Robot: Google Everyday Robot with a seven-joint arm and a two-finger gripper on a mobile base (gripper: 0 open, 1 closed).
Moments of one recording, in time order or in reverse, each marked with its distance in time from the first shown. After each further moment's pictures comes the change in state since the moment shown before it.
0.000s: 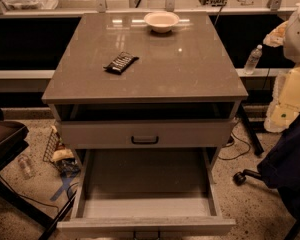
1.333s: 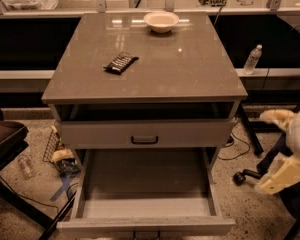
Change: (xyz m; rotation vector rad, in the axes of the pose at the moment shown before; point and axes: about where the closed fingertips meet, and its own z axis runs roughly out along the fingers) arm 0.060 0.069 0.113 -0.006 -0.238 0.059
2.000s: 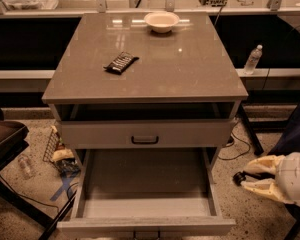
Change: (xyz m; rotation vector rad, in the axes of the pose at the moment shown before) arm 0.046 0.036 0.066 0.091 -0.114 -0.032
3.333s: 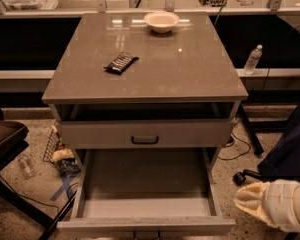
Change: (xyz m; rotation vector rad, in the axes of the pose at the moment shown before) arm 0.034 0.045 0.048 -0.029 -0.007 0.048
